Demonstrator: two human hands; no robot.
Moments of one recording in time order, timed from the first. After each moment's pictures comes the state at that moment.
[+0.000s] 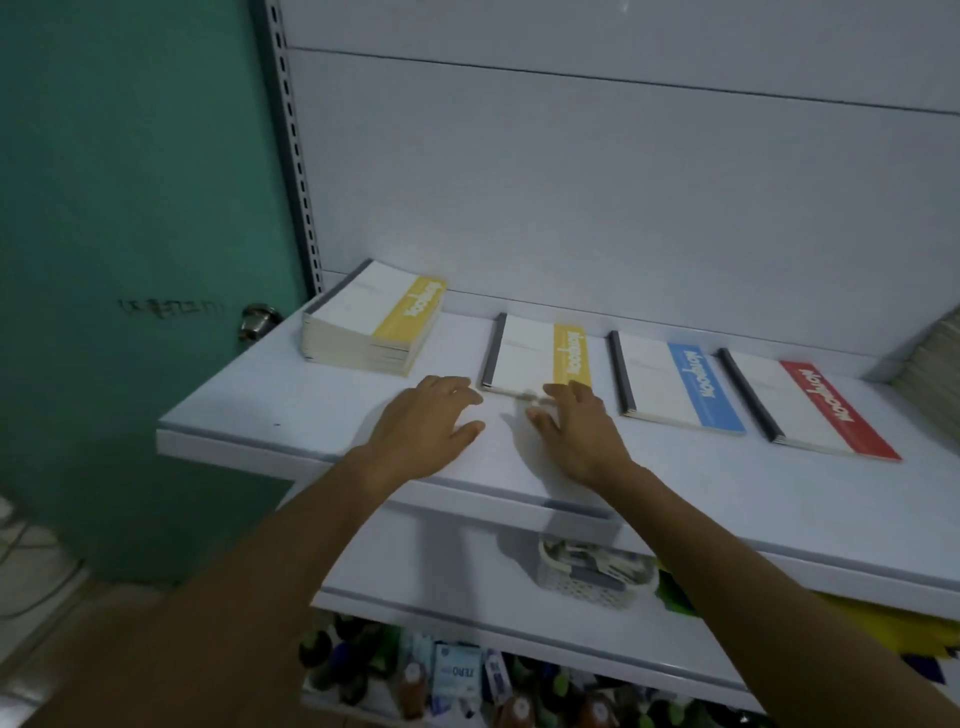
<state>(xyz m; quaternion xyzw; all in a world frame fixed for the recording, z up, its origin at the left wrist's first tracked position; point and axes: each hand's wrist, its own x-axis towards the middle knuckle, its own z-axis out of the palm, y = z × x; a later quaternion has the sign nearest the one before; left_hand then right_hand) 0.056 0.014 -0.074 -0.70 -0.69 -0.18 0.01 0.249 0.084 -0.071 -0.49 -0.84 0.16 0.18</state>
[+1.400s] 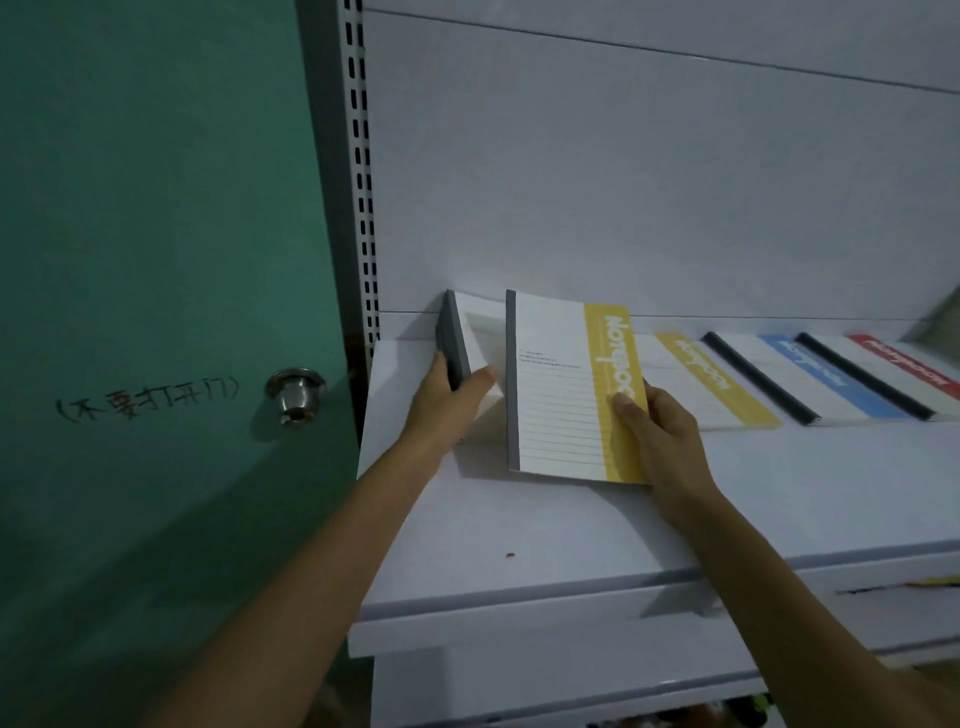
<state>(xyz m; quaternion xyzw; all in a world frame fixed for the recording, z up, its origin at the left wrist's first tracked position) -0.171 0.083 -0.067 -0.50 -0.58 -0.49 -0.43 0.051 0.079 -0.093 -0.54 -0.52 0.37 0.55</state>
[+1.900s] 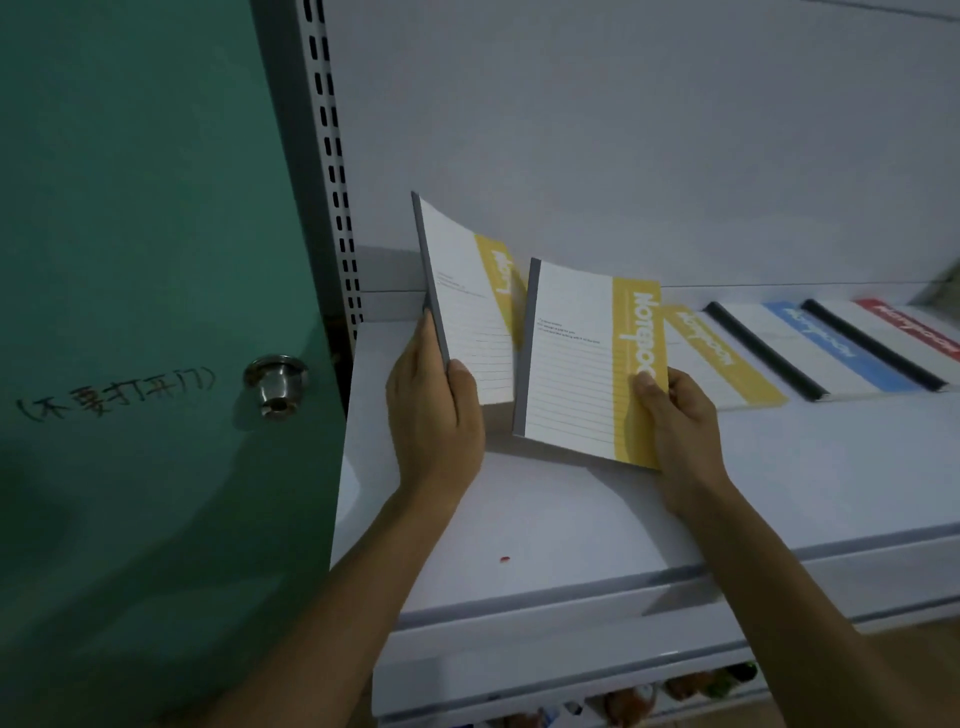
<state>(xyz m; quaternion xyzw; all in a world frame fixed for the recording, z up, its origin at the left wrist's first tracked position) -0.153 0.059 -0.076 -0.57 -0.56 -0.58 -0.14 0.056 0.087 -0.097 -0.56 -0.45 0.37 0.59</state>
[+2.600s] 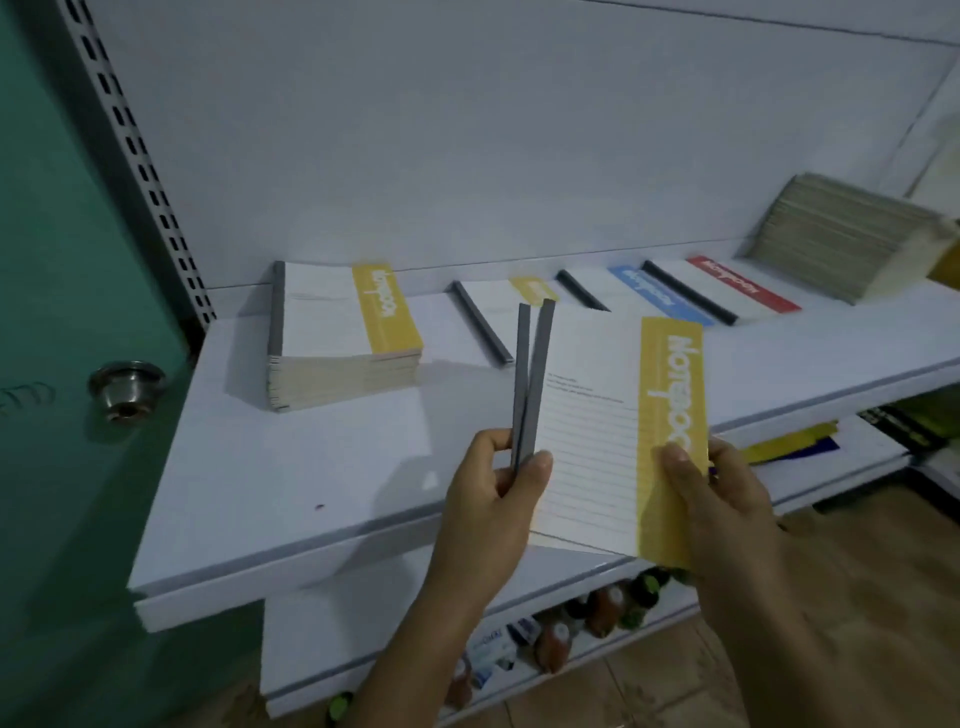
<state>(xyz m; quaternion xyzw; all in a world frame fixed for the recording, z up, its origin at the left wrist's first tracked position) 0.005 -0.066 -0.070 -0.55 -0.45 -0.47 -0.52 0.179 -0.085 -0.085 -0.57 -0.37 0.34 0.65</state>
